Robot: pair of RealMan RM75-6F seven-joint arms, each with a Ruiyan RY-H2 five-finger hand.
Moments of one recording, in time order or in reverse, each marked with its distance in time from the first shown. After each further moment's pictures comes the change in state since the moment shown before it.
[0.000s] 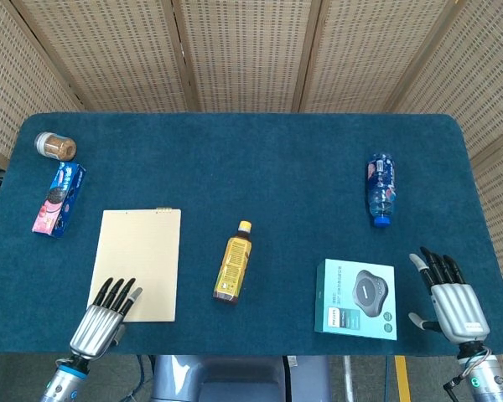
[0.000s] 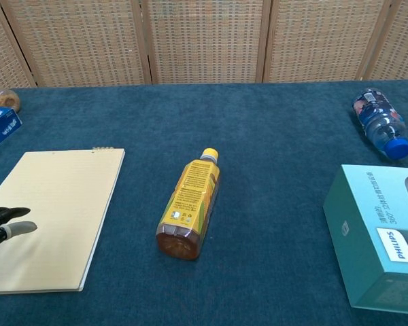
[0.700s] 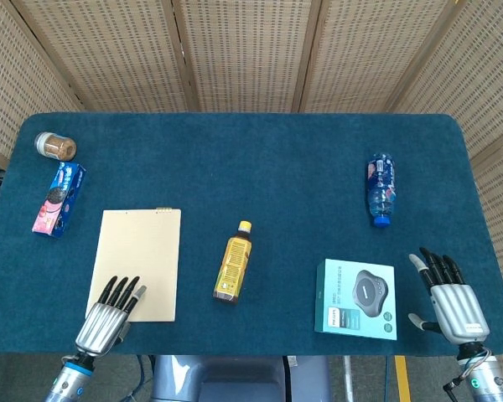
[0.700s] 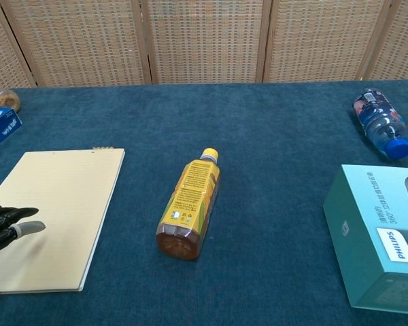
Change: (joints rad) left arm -0.010 -0.037 -0.007 0.031 -0.013 -0.009 -0.001; right arm -0.001 0.001 -0.001 -0.001 -0.002 0.001 0.002
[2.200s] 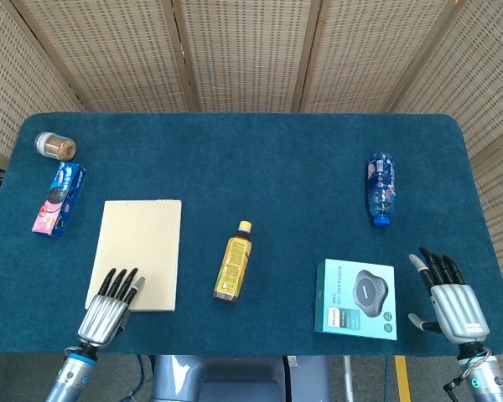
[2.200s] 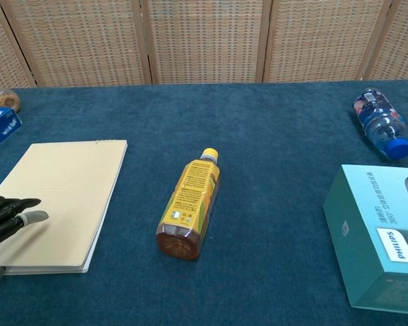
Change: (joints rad) left arm -0.025 -0.045 -0.041 0.051 -0.054 -0.013 0.009; right arm 0.001 0.001 -0.001 0.002 -0.002 -0.003 0.006
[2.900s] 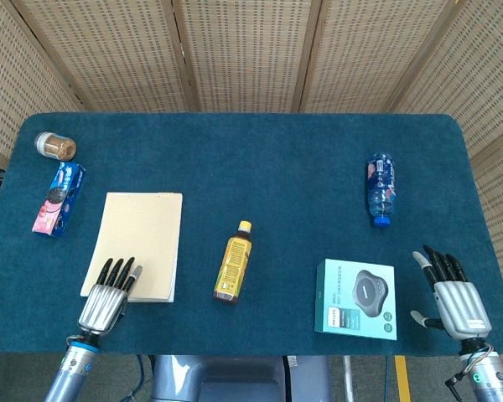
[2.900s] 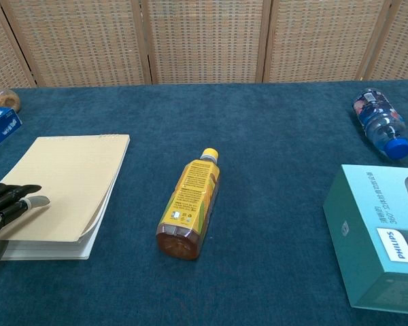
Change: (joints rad) left arm -0.035 -0.015 -0.054 0.000 -0.068 -0.026 0.033; right arm 0.010 -0.004 0.015 0.025 0.034 -0.022 0.038
